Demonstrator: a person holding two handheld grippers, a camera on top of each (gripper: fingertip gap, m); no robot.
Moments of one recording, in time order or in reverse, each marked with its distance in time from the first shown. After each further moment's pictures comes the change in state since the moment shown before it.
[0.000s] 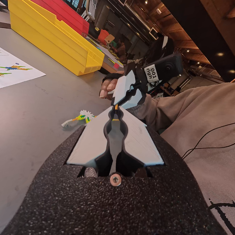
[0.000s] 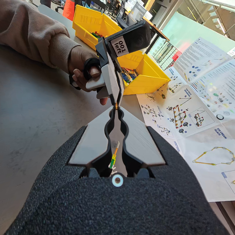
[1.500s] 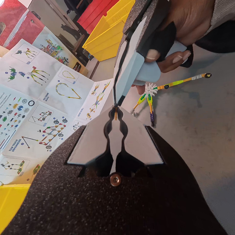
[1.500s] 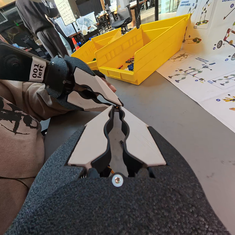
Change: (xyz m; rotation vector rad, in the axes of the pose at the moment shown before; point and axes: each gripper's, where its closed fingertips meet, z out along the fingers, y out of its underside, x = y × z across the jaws) left arm -0.037 0.005 -0.009 -0.355 -0.731 1.097; right arm 0.006 0.014 0.016 0.022 -0.133 0.810
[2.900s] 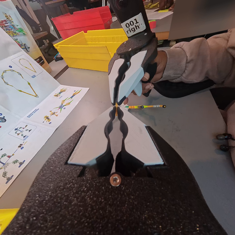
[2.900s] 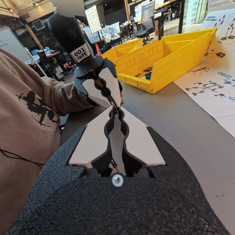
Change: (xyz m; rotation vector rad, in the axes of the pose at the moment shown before) left arm 0.009 -0.024 -0.019 0.181 0.322 -0.440; right arm -0.022 -0.013 -0.011 0.051 -0.167 -0.048
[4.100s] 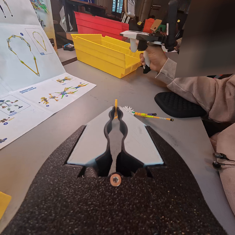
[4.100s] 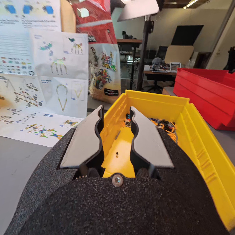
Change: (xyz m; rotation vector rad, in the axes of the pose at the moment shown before) left arm -0.036 0.012 -0.005 0.094 -0.018 -0.305; right arm 0.170 -0.047 -0.321 0.291 1.348 -0.153
